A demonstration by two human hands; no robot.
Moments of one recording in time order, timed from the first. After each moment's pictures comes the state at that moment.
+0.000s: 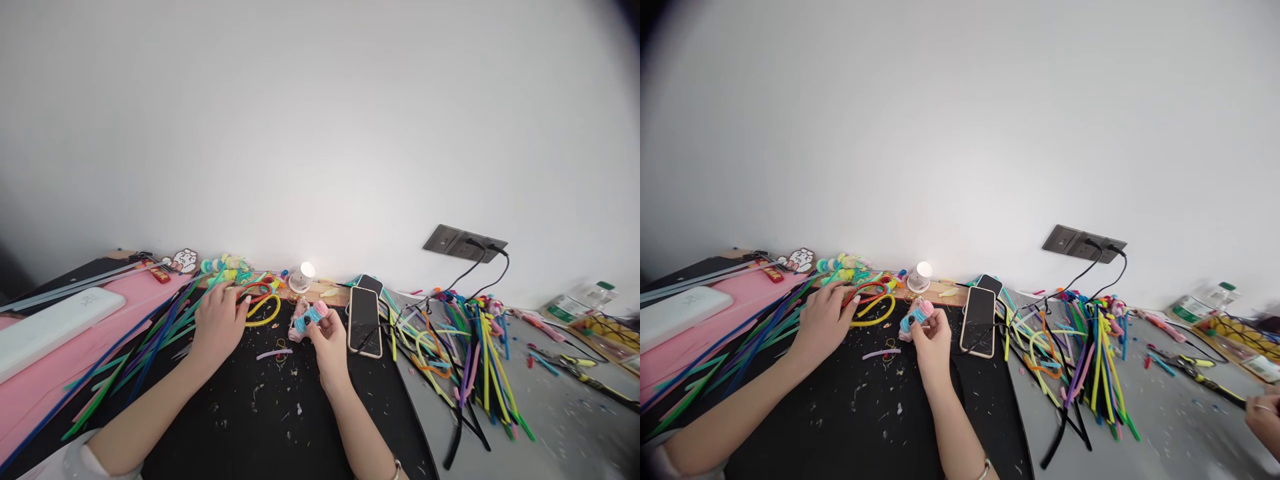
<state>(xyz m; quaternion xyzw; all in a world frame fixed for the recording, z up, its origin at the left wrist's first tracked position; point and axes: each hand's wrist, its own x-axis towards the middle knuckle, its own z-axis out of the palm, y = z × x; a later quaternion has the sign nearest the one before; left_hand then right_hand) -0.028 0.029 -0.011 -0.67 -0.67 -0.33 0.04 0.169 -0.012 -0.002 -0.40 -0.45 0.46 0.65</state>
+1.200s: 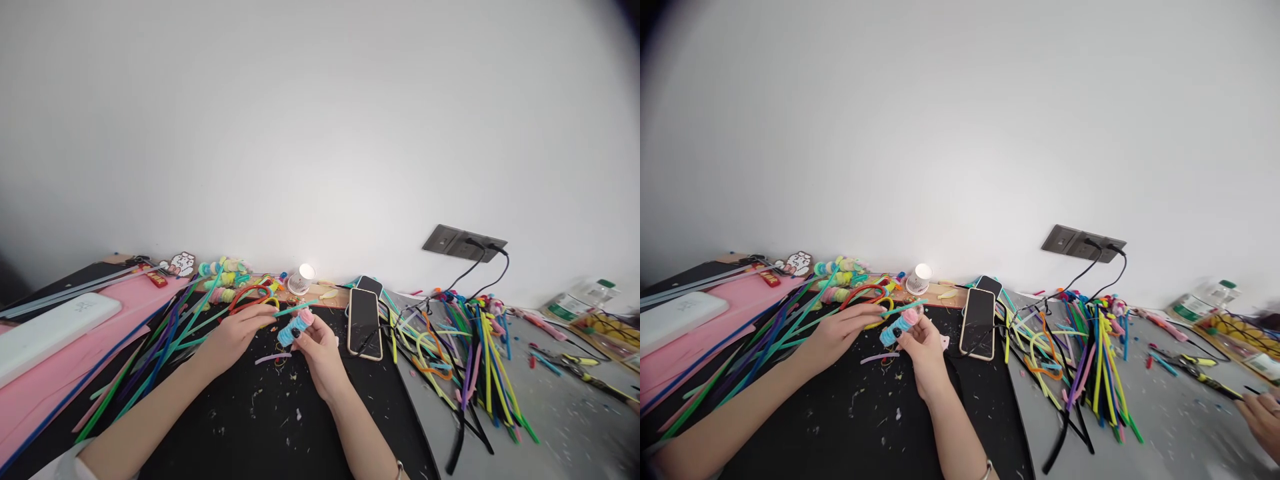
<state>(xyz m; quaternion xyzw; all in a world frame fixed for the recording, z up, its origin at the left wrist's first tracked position) -0.031 0.027 -0.019 -0.86 -0.33 -0.39 -0.09 0.165 -0.016 0.001 -0.34 -0.43 0.60 0.58</state>
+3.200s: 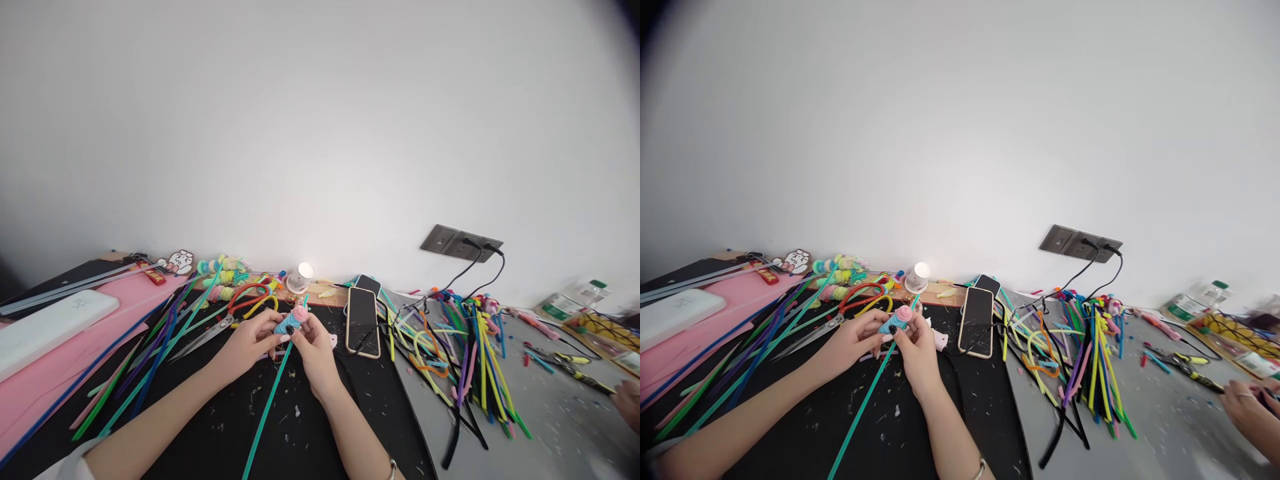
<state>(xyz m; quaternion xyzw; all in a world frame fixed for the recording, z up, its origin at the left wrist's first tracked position) 0.007 0.002 0.003 -0.65 -0.37 -0.38 -0.54 0.155 -0.017 0.000 -0.34 -0.49 0.54 0.59</state>
